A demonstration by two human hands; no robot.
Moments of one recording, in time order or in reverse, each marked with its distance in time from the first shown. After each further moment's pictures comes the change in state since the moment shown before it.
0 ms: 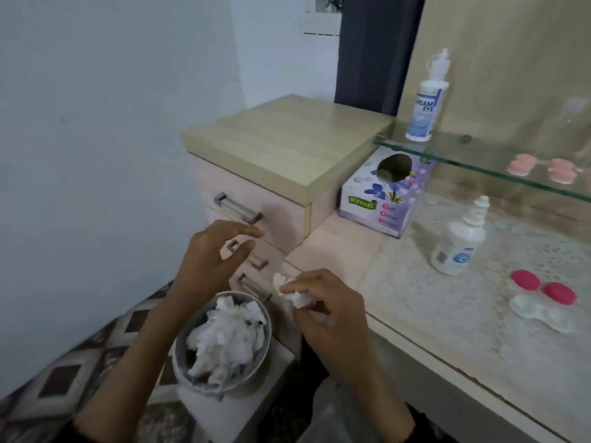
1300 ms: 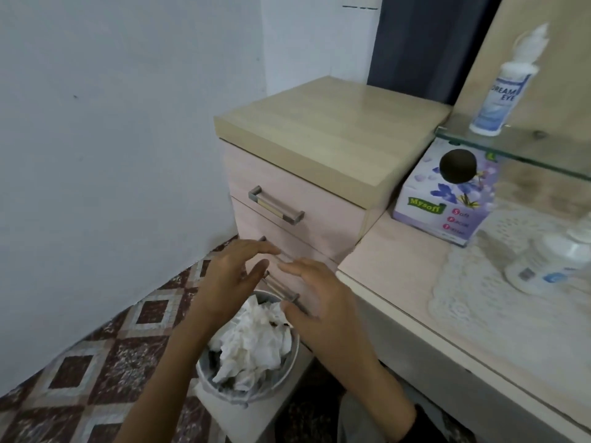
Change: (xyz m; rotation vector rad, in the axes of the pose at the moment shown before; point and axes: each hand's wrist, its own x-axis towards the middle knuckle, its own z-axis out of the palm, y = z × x) left_hand -0.026 -0.075 -0.002 -0.061 -0.055 -0.066; right_hand 0.033 0.004 0.082 -0.052 -0.214 0.209
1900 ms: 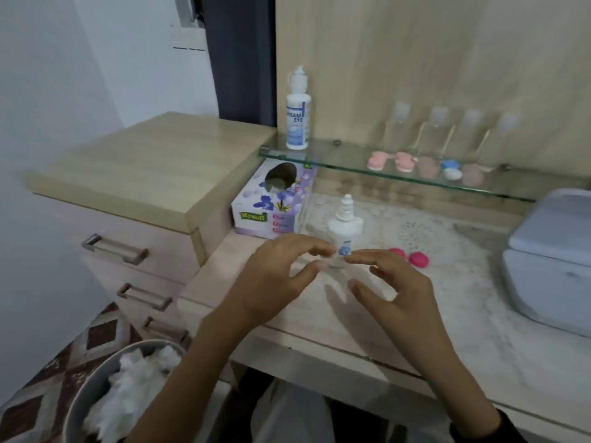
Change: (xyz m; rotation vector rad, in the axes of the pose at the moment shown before) left_hand 0.070 0.209 0.136 -0.245 -0.323 0.427; right_hand -0.104 0.024 -0.231 -0.213 0.519 0.027
